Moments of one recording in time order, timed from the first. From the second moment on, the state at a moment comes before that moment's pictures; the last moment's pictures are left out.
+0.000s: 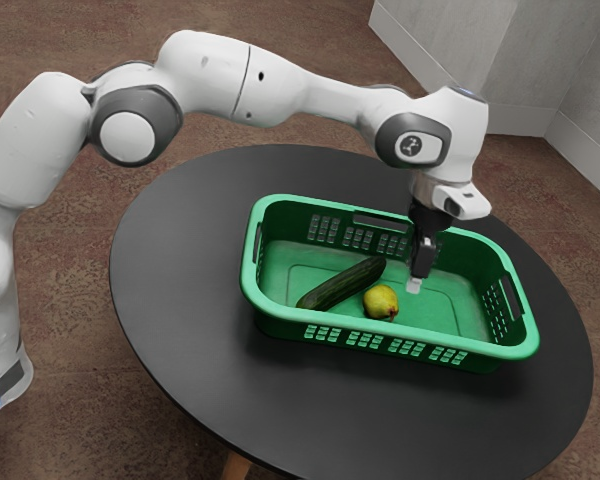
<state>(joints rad) 0.09 0.53 -0.29 -1.21 -0.05 1.74 0.32</state>
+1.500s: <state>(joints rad) 0.00 0.76 -0.29 -1.00 0.02 1.53 0.37</state>
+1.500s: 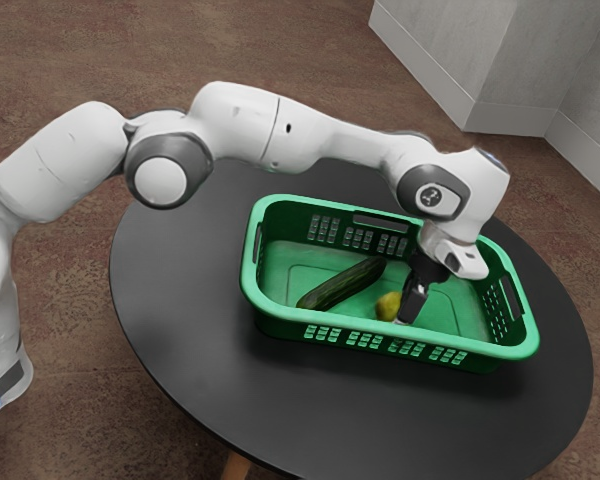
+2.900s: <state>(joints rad) 0.04 0.54 -0.12 -0.98 0.02 1.53 0.34</state>
